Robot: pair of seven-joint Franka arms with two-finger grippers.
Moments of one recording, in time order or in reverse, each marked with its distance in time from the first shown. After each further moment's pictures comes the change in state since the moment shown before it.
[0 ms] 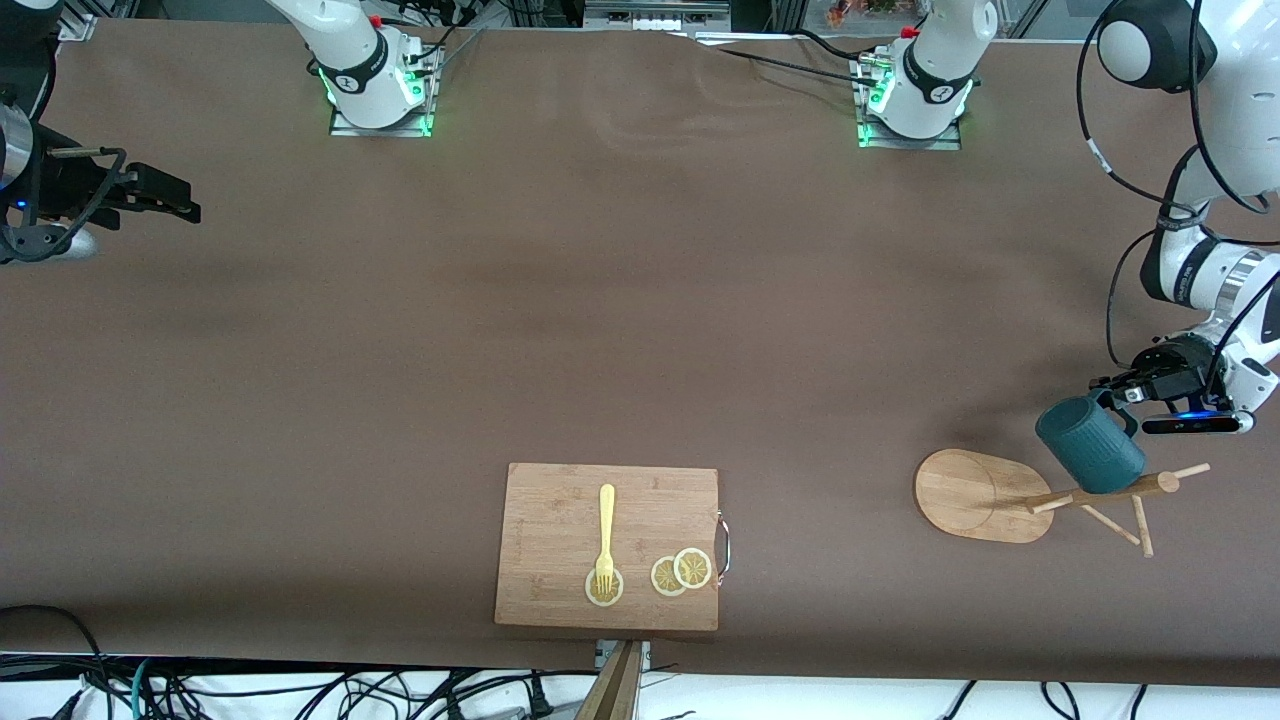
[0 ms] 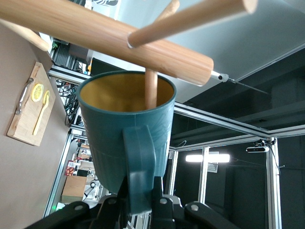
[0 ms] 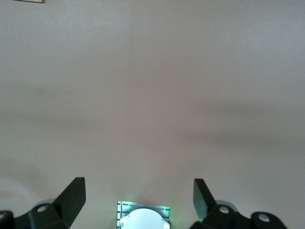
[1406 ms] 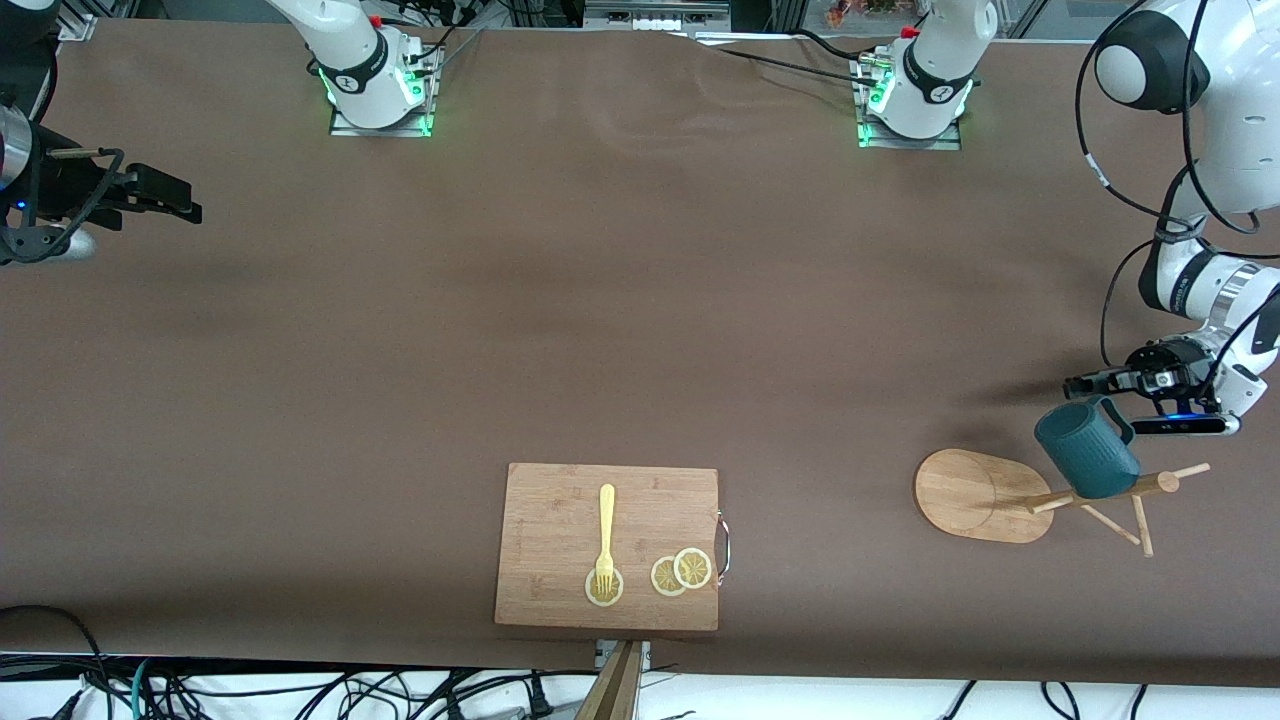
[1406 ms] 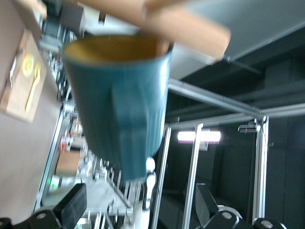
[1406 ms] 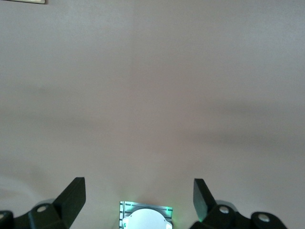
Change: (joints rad) left arm 0.025 0.067 -0.008 0.072 0.067 -0.154 0.000; right arm 0.000 0.002 -0.004 0.000 0.013 0.000 0.000
